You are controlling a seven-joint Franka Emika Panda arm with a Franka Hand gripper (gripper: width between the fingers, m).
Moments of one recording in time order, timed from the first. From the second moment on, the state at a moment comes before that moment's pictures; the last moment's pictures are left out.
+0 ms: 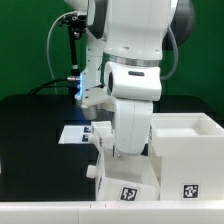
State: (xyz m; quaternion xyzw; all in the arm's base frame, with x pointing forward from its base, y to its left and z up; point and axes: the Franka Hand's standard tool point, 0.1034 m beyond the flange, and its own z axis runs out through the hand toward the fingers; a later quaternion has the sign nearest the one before) arm 0.555 -0.001 0.045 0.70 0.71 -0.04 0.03
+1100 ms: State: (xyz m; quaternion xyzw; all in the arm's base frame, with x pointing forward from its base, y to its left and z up) arm 0.546 -0.015 0.036 0.72 0.70 -0.04 0.03
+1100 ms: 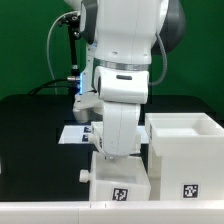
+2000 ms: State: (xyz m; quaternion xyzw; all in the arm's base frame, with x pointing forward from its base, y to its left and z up) arm 0.548 -0.026 0.032 0.72 0.69 -0.05 0.03
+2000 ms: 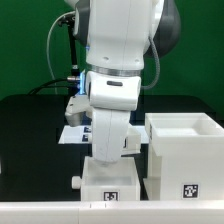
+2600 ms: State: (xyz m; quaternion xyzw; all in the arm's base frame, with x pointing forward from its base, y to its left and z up) arm 0.534 -0.034 0.011 0.72 0.69 -0.07 0.01
